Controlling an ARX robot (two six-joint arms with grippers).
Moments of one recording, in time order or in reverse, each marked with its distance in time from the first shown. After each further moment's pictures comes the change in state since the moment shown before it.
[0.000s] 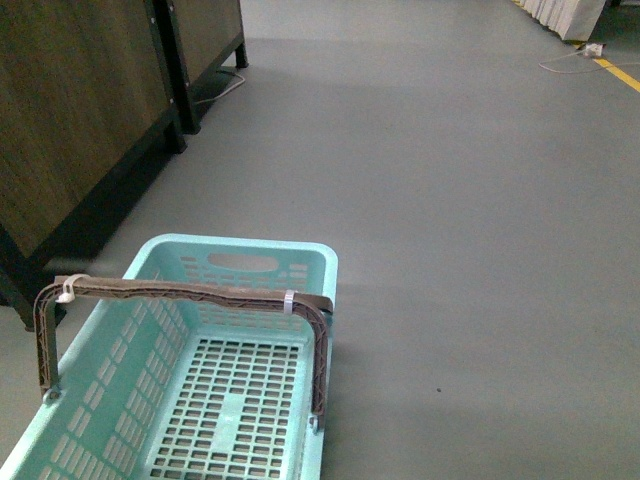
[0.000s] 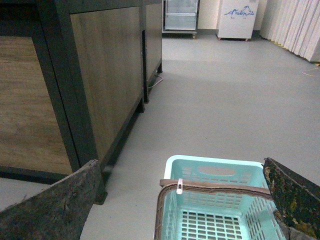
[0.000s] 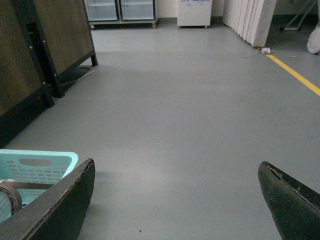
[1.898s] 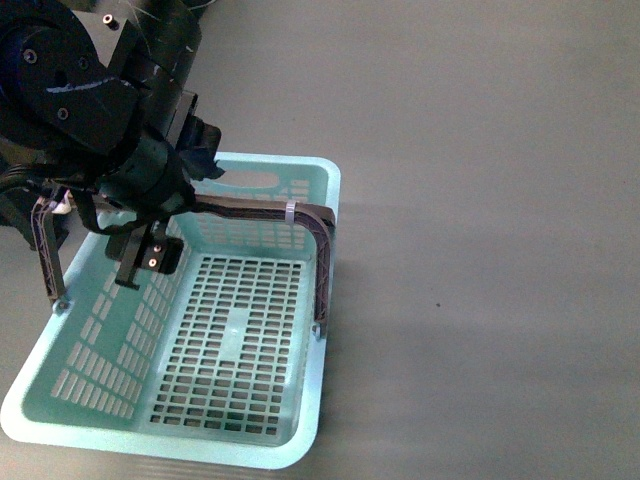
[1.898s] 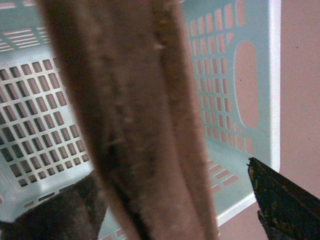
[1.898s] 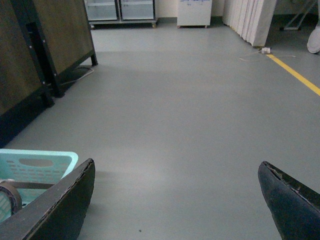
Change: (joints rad) left arm -0.323 2.190 1.130 0.047 -0.213 -1.558; right arm 0.000 0.000 0.000 0.000 0.000 0.000
